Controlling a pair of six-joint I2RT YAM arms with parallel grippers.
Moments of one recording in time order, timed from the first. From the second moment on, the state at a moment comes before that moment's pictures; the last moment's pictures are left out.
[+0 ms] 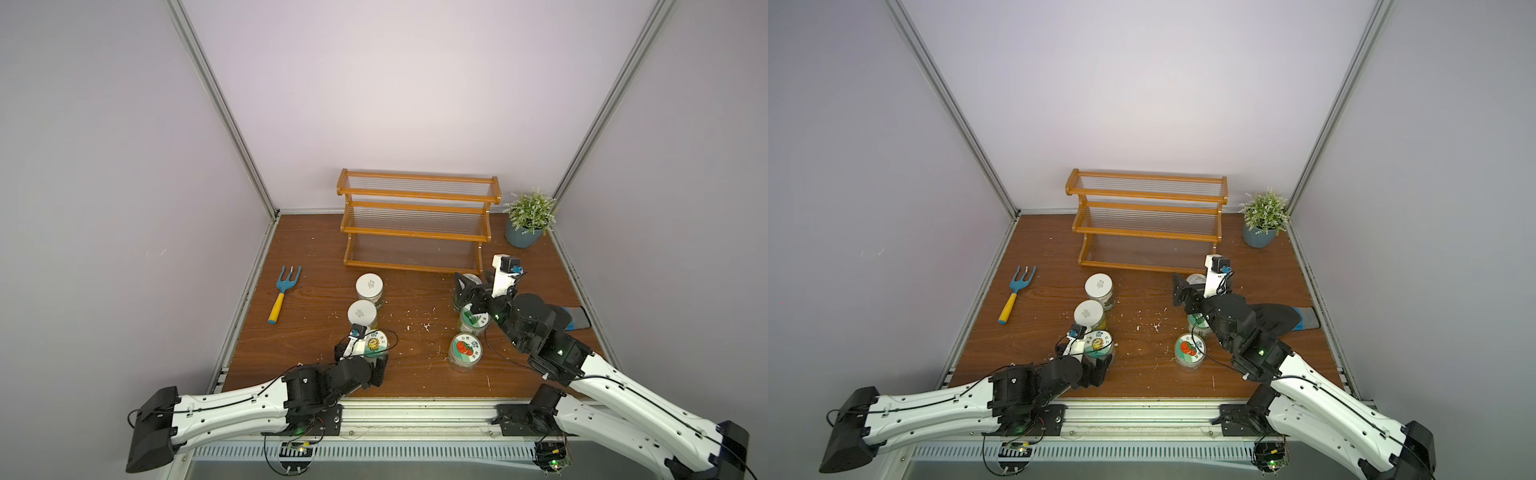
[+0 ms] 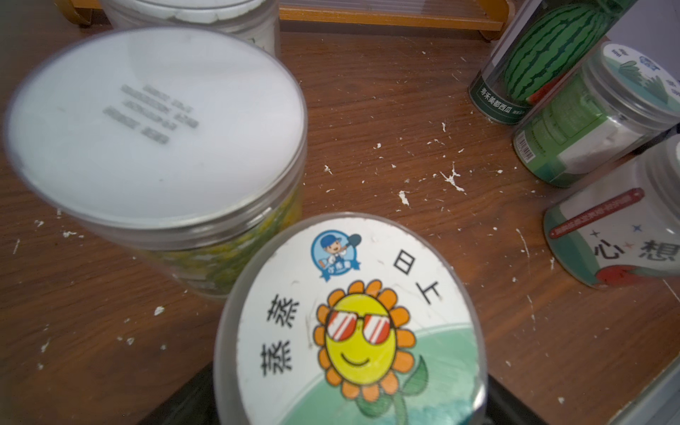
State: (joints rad) left arm -1.24 0.64 0.23 -0.36 -0.53 -0.72; right arm 0.83 0.78 0.65 -0.02 0.44 0.43
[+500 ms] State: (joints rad) left arm -1.37 0.67 0.47 -0.45 -0.61 -0.66; right arm 0.83 0.78 0.65 -0.06 0.45 0.43
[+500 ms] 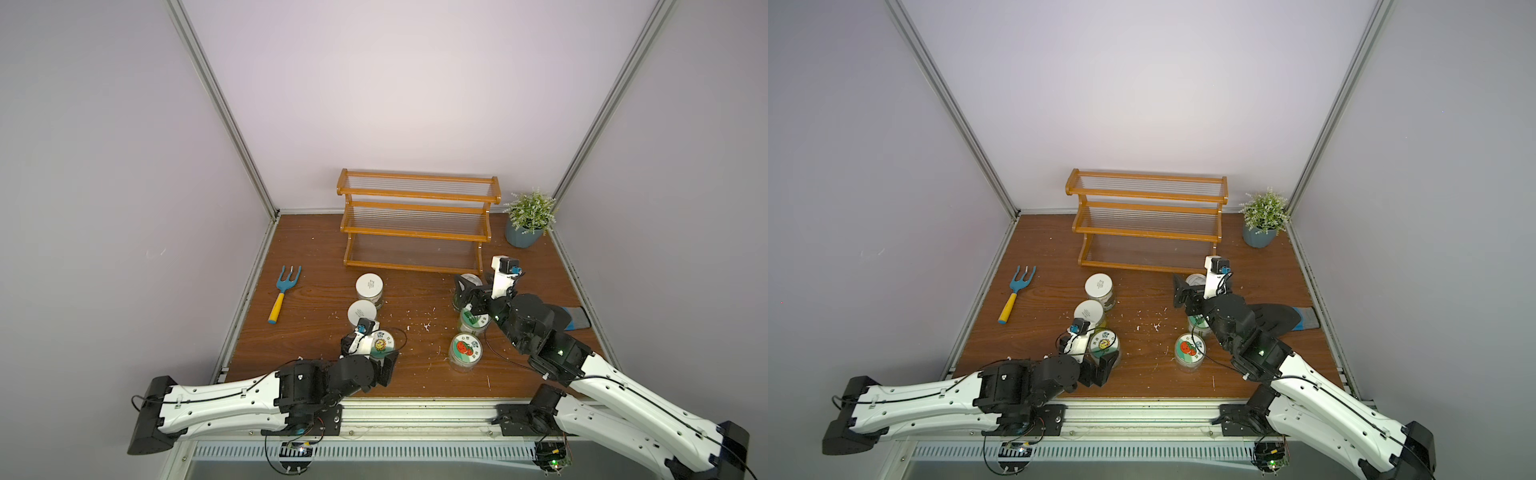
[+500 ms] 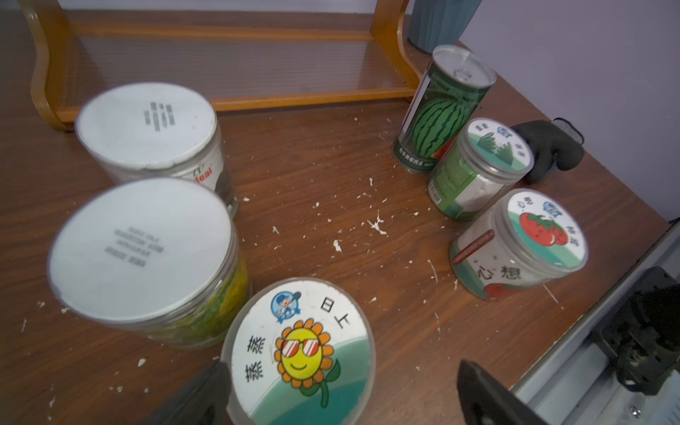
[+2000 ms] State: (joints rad) left arm -0.11 1.13 0.32 0.61 -0.30 -0.02; right arm 0.24 1.00 0.24 0.45 0.41 0.14
